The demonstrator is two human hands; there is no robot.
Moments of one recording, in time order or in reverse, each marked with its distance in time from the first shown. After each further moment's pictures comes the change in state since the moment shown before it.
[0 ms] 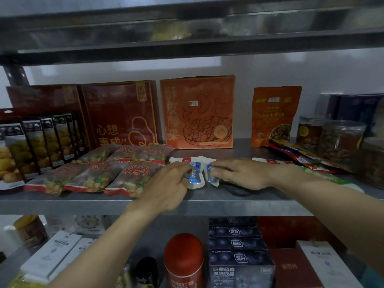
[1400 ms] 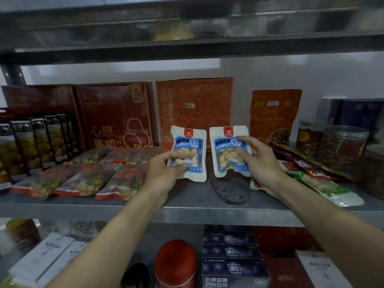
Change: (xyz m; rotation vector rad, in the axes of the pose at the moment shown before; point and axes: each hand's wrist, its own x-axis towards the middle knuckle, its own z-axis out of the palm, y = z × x) left_hand 0.044 0.007 0.019 -1.054 0.358 -0.295; right_hand 0.010 0.037 0.007 0.957 0.771 0.067
